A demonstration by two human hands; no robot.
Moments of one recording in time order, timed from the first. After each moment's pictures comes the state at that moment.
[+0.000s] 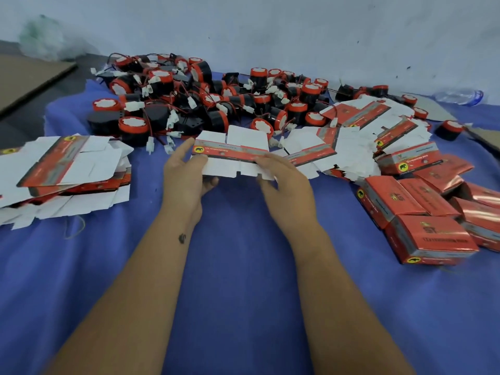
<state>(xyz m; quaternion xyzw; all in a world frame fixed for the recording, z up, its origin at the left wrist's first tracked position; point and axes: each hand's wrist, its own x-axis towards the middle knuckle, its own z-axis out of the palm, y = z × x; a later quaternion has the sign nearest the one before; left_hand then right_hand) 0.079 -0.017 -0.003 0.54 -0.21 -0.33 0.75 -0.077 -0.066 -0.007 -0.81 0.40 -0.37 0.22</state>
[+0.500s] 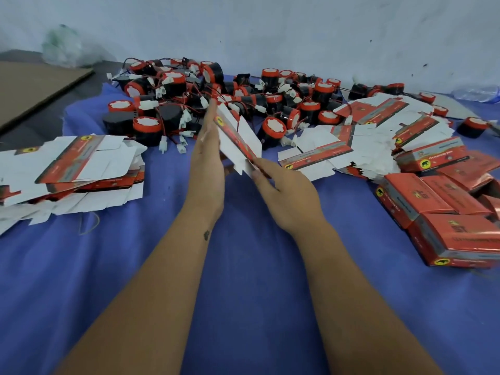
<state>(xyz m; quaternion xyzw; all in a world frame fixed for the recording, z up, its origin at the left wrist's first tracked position) 0.066 -0.019 0.002 0.48 -0.37 -0.25 0.75 -0.064 -0.058 -0.008 -0.86 0.38 -0.30 0.17</state>
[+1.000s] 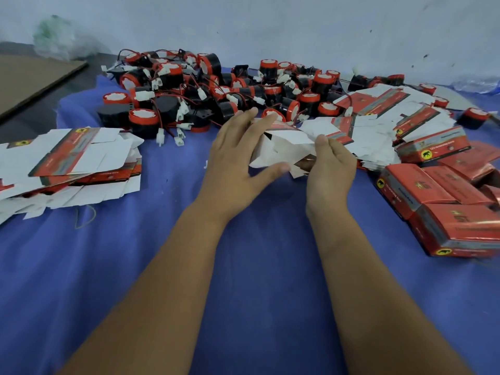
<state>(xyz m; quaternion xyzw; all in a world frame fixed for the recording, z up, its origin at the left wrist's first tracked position) 0.057 -0.013 -0.009 0.60 -0.65 0.03 0.46 -0.072 -0.077 0.003 -0.46 0.45 -0.61 0.45</state>
